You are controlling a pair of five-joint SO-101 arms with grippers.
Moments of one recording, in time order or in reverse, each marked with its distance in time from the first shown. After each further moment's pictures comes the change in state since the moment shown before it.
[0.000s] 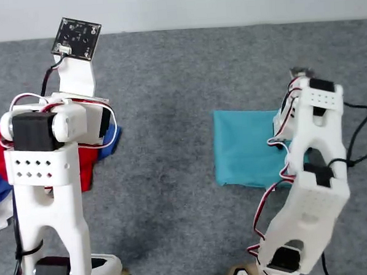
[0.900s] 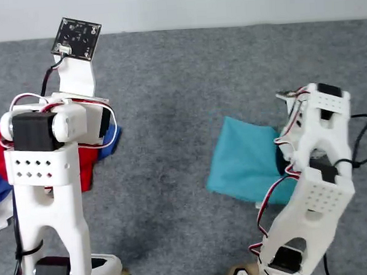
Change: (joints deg) left arm 0.0 0.0 0.0 0.0 0.0; right arm 4.8 1.4 -1.6 16.5 24.6
